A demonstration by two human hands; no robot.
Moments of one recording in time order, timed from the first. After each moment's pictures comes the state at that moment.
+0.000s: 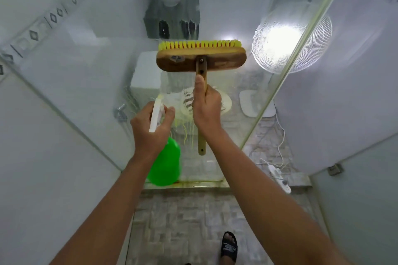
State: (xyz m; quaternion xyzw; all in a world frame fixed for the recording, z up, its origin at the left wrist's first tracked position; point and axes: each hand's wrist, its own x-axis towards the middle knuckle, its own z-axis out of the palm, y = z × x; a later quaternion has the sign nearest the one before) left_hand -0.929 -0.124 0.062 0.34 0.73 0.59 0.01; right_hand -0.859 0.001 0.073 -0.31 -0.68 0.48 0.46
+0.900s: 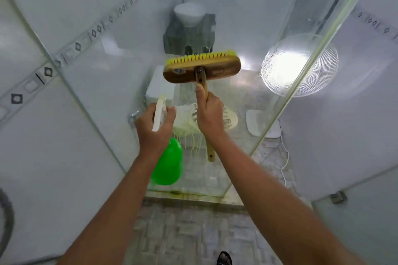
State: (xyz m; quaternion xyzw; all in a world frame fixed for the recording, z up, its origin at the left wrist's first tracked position) left_hand -0.935 -0.142 0.095 0.29 0.73 0.62 -0.04; right_hand -0.869 -0.009 0.103 -0.31 -0.75 0.42 0.41
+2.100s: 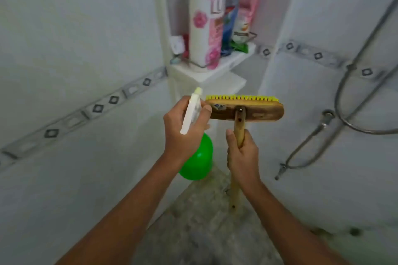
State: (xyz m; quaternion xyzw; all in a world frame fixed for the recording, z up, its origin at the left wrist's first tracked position) left_hand -0.420 -0.353 0.157 -0.40 0.60 0.39 -0.58; right_hand -0.558 -0.304 0.083 0.45 -0.66 0.55 -0.24
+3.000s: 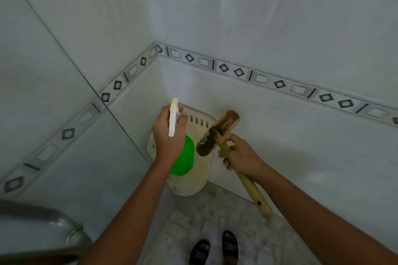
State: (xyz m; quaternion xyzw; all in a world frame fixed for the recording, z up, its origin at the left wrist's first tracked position) left_hand 0.049 -0.004 0.066 -0.75 0.14 -0.07 -0.64; right_hand -0.064 -0.171 0.051 0.73 -0.27 -0.08 -0.62
